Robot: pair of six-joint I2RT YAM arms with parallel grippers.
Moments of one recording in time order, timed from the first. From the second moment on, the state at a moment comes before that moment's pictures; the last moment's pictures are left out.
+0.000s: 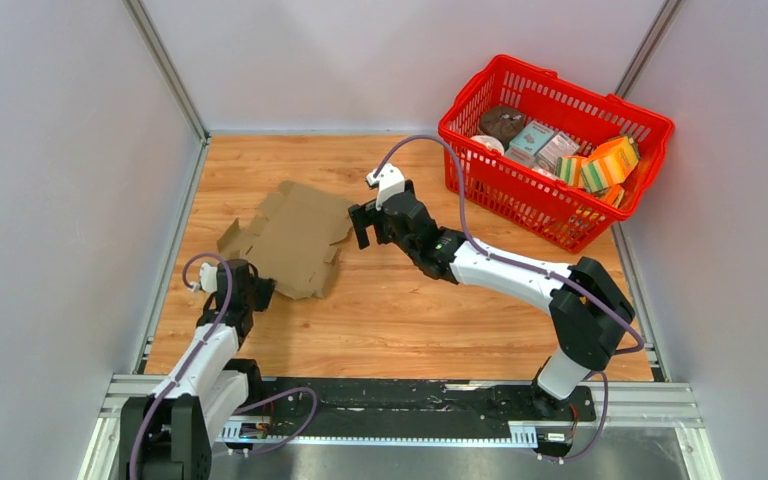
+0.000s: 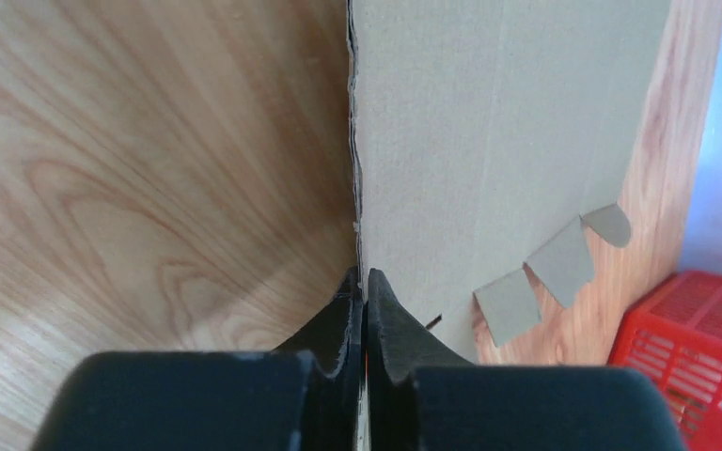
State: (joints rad) left arm 0.02 0.91 0.23 -0.07 -0.11 -1.21; right arm 0.89 1.65 1.16 0.11 0.29 0.17
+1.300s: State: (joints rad) left arm 0.01 1.09 0.86 -0.64 0.65 -0.18; right arm 0.75 1.81 1.55 -0.19 -0.29 -0.29
